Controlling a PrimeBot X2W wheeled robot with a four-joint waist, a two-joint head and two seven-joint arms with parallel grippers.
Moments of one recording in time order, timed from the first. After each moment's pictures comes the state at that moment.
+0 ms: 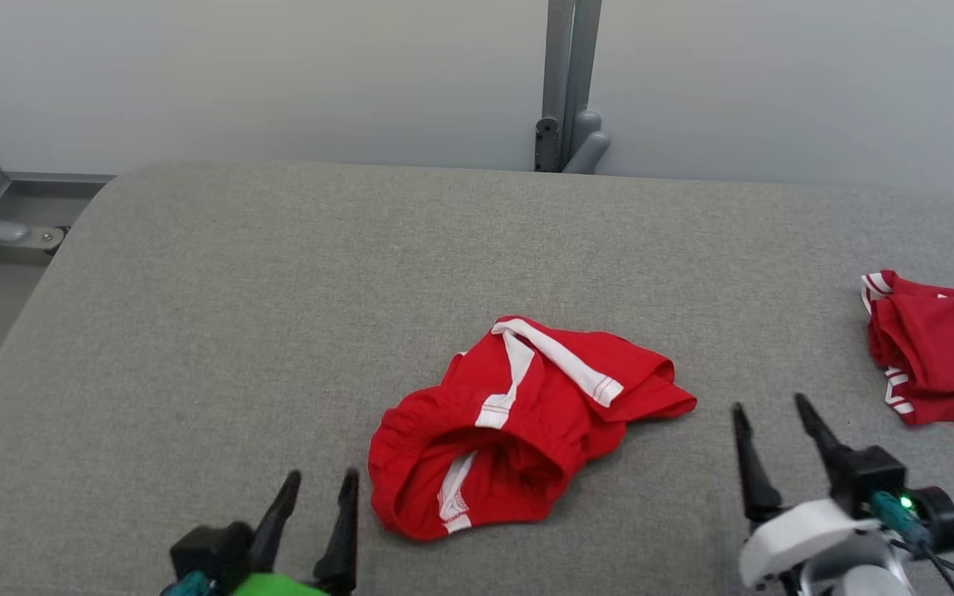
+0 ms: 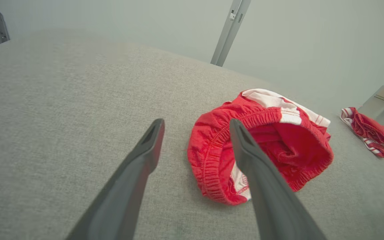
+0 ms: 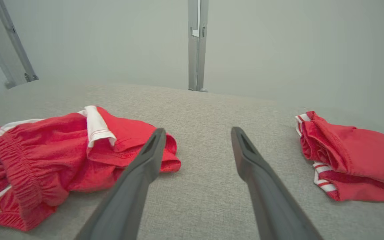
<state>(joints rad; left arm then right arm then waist) 0.11 0.07 -0.19 0.22 -0.39 -0.12 -0.20 0.00 -0.05 -0.07 0.25 0.02 0.13 -0.26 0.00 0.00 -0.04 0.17</state>
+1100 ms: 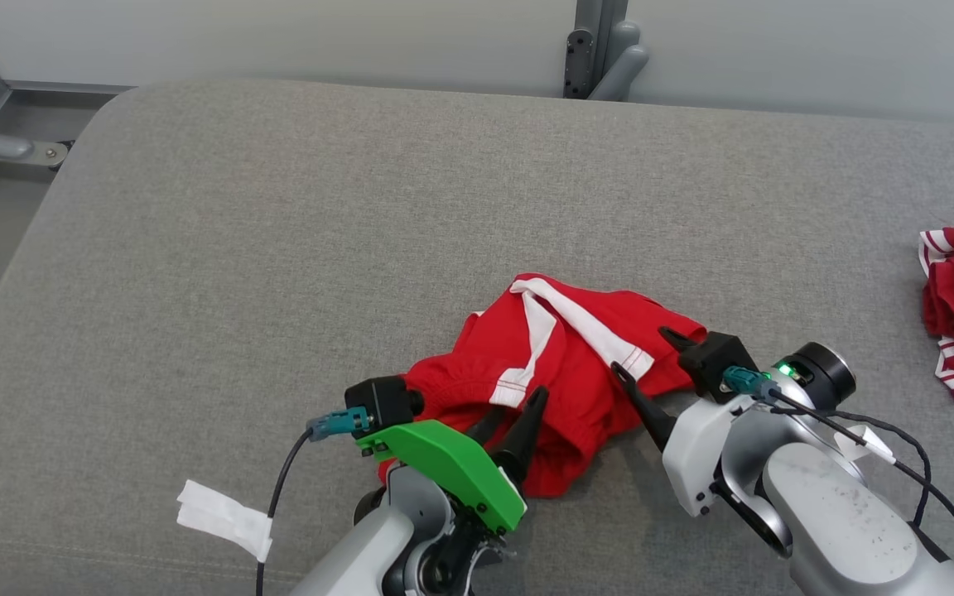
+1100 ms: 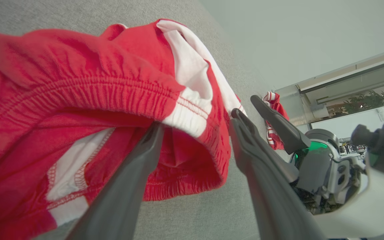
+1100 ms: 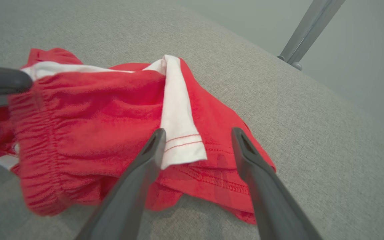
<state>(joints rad) -0.38 0.05 -0.79 0.37 -1.26 0.14 -0.01 -0.41 -0.26 0.50 0.45 0.16 0.13 0.01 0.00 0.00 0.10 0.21</state>
